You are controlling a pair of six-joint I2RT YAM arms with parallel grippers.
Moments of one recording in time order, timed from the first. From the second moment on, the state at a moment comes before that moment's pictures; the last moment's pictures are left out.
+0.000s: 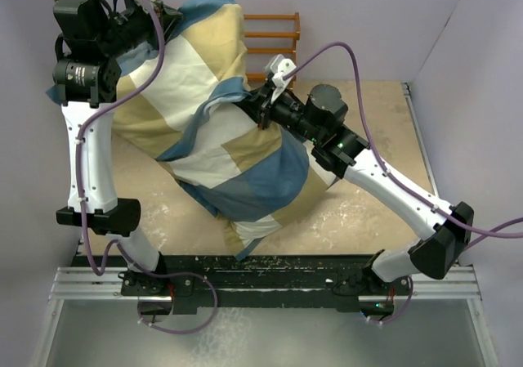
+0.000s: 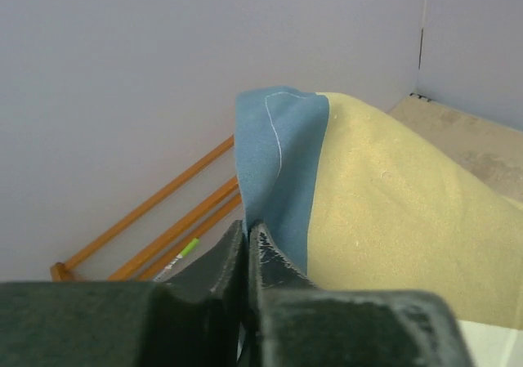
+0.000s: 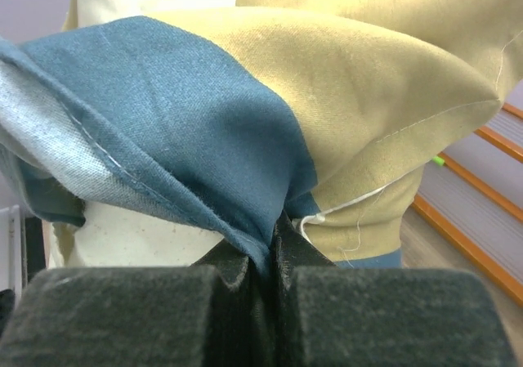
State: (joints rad) left arm -0.09 1.73 2.48 -0.71 0.61 0.24; right arm 0.77 1.44 1.44 0.16 -0.29 -0.01
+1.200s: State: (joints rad) left arm -0.02 1.68 2.30 -0.23 -0.02 0.46; right arm 0.85 0.88 0.88 0.31 -0.14 0.01
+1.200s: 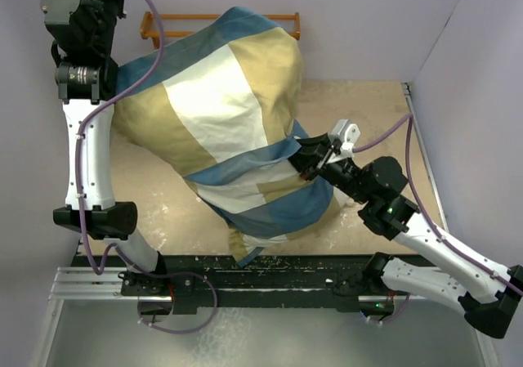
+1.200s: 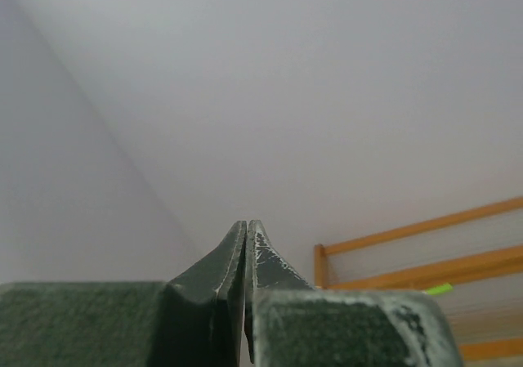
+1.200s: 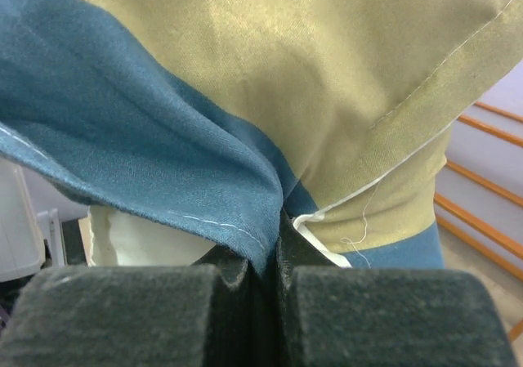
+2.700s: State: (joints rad) left arm 0.48 1.56 1.86 -0.10 1.34 -0.64; right arm 0.69 1.06 1.15 0.10 -0.28 -0.06
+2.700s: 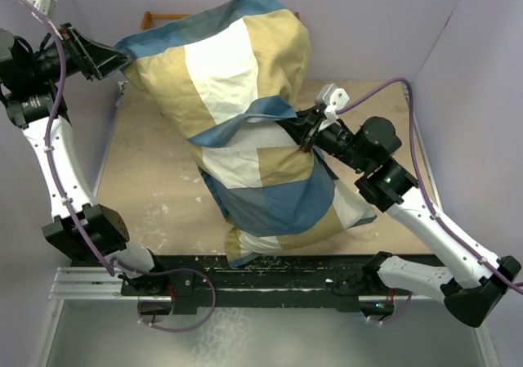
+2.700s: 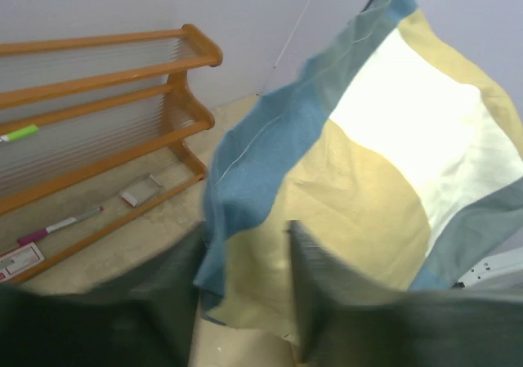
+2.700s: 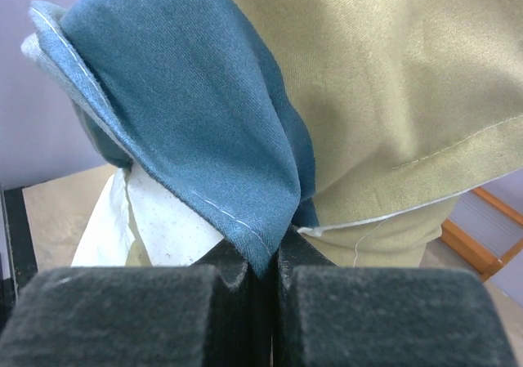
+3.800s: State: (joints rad) left arm 0.48 1.49 1.75 -0.05 1.18 -0.54; right arm 0.69 1.07 1.17 0.09 -0.33 0.00
